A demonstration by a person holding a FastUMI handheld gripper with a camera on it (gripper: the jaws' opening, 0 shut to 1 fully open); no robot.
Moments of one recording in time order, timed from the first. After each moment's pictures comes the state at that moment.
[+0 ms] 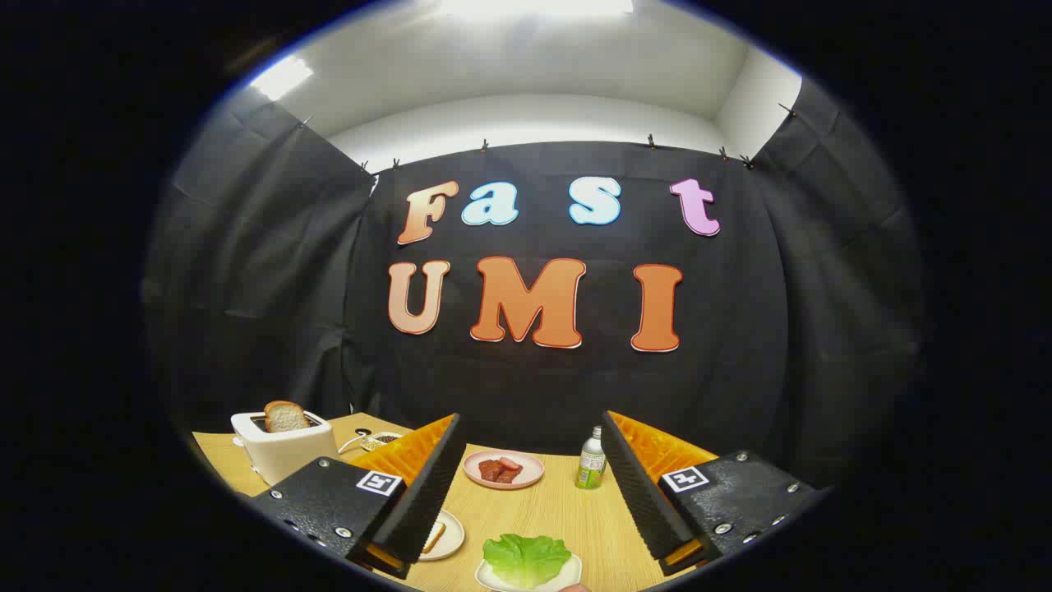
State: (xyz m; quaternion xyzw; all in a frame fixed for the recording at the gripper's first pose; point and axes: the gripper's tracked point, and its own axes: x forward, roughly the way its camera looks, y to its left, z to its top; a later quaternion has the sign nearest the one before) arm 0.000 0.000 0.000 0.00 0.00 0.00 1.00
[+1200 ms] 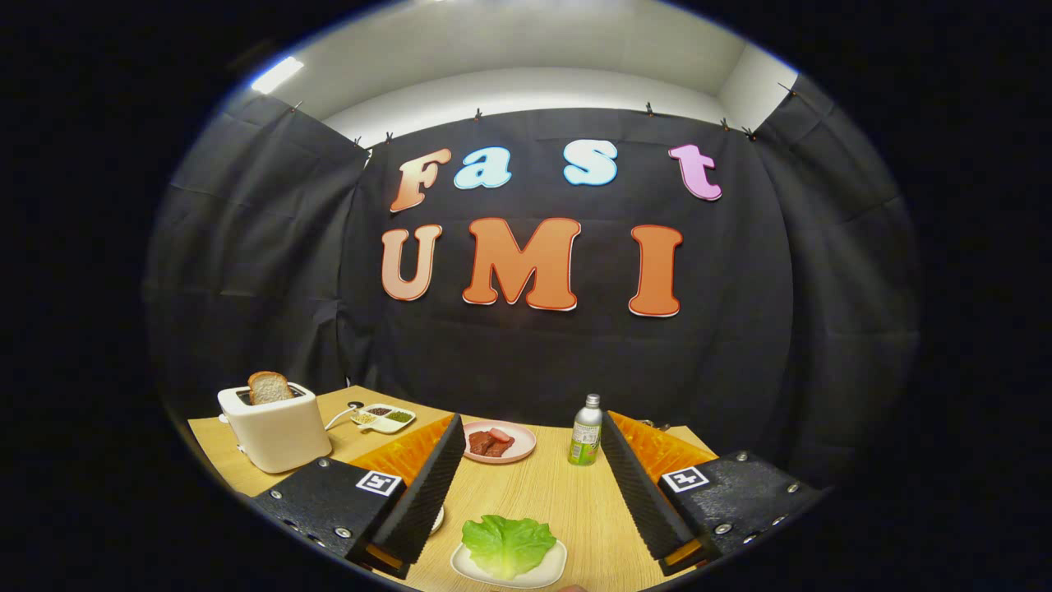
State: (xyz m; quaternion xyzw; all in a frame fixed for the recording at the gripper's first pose) arm 0.024 -0.024 -0.062 0.01 0.08 0.02 1.00
